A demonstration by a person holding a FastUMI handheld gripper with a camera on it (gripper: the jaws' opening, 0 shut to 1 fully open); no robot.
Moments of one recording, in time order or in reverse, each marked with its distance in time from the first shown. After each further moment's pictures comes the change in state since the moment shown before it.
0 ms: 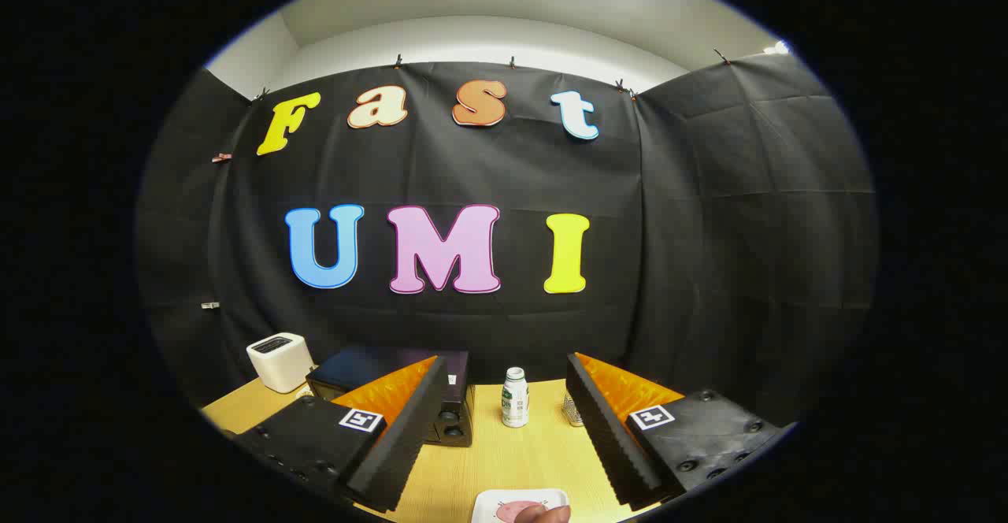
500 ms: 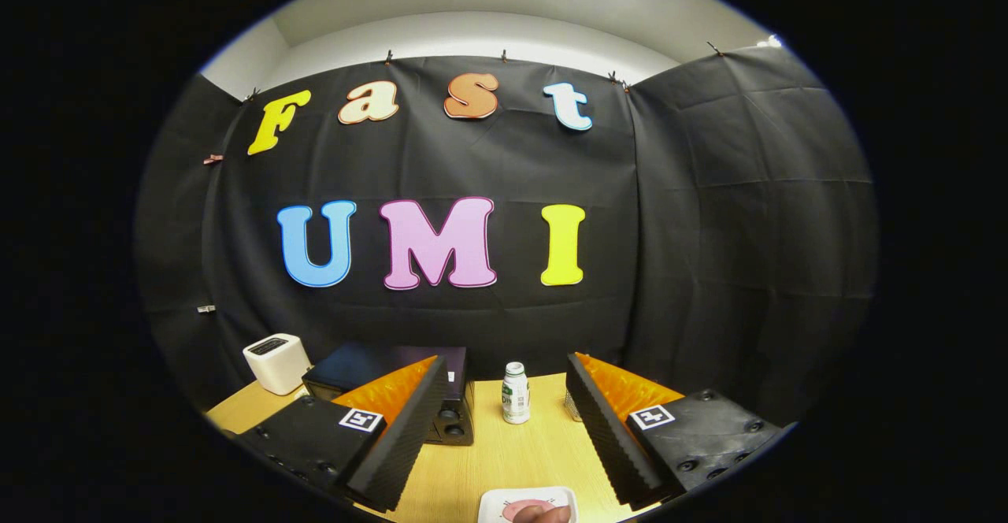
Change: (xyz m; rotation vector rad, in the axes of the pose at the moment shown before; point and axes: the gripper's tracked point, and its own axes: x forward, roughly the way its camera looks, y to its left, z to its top) arm 0.010 -0.001 -0.012 0.015 0.018 -0.024
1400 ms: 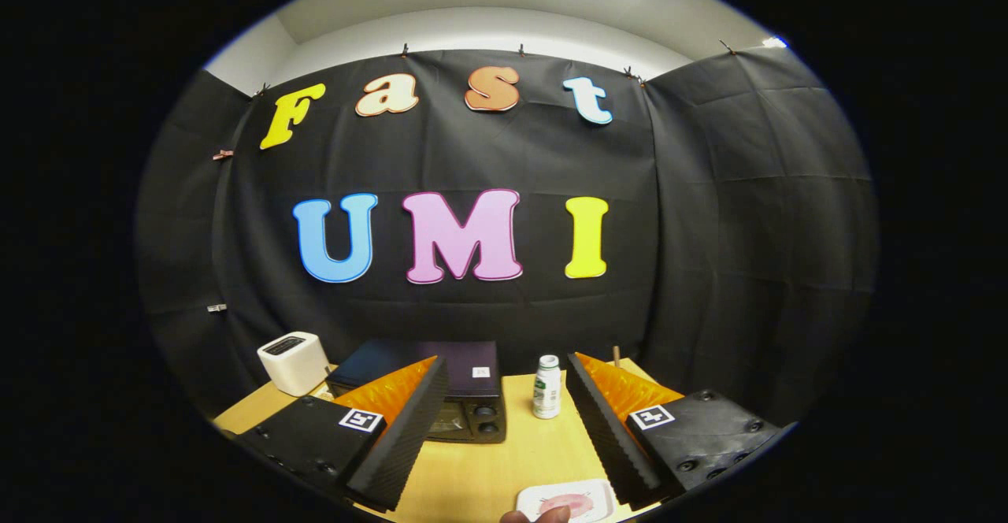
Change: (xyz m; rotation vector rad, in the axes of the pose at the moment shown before) arm 0.003 0.078 -0.017 0.023 0.027 0.056
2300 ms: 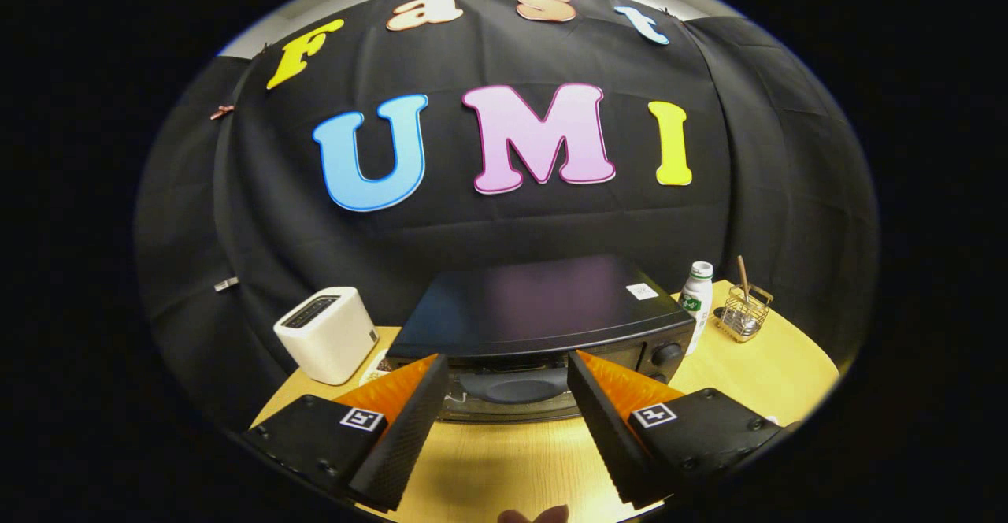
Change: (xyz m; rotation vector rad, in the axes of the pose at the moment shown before) arm 0.125 0.188 -0.173 0.045 0.266 0.041
